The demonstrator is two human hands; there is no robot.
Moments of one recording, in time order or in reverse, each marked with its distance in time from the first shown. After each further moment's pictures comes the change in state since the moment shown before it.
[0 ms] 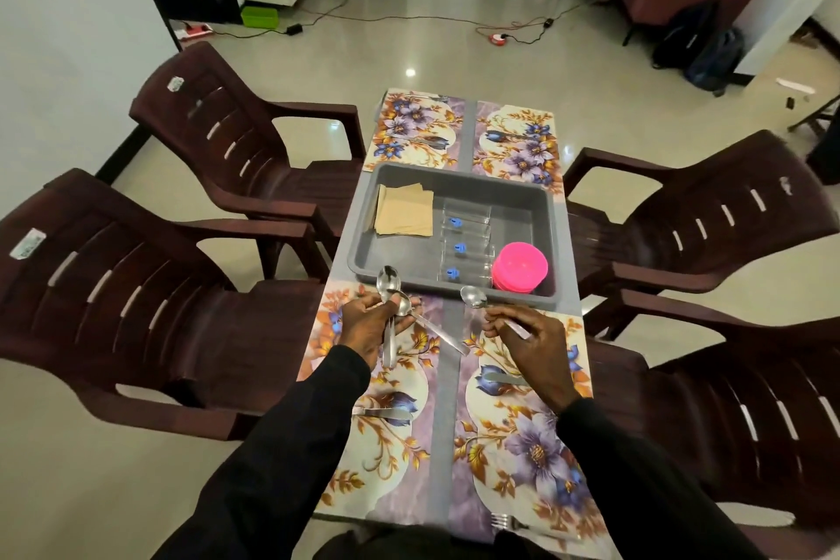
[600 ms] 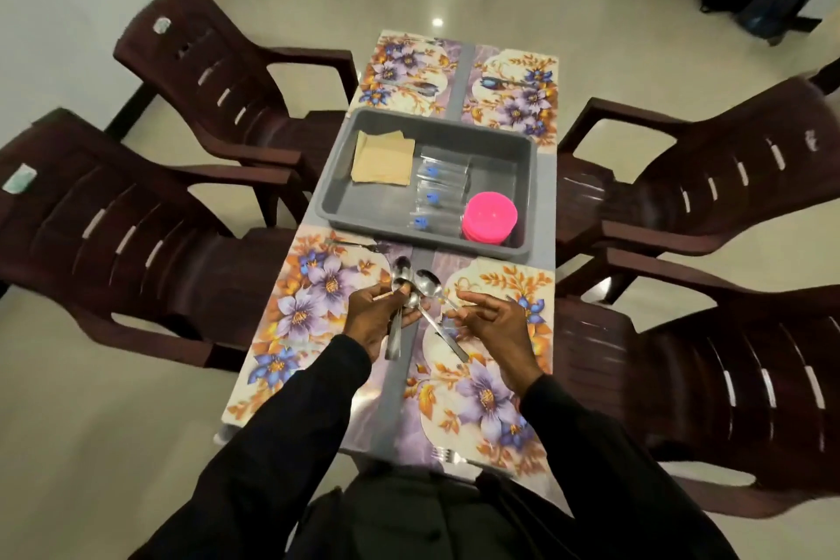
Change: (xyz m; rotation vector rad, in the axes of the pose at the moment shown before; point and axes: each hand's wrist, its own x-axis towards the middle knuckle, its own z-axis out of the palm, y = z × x) left_hand -0.056 -0.102 0.073 0.056 0.006 0.008; right_hand -0.043 0.051 -0.053 0.469 -0.202 0.568
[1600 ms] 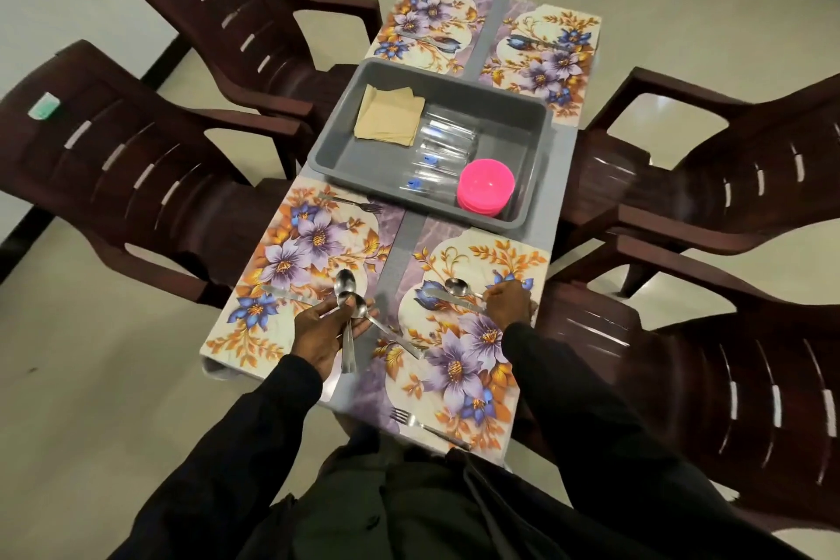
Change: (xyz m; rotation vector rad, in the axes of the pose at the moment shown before) left_hand -0.028 -0.083 -0.034 -0.187 0.242 0.008; right_hand 0.133 0.136 -0.109 -0.800 0.154 0.155
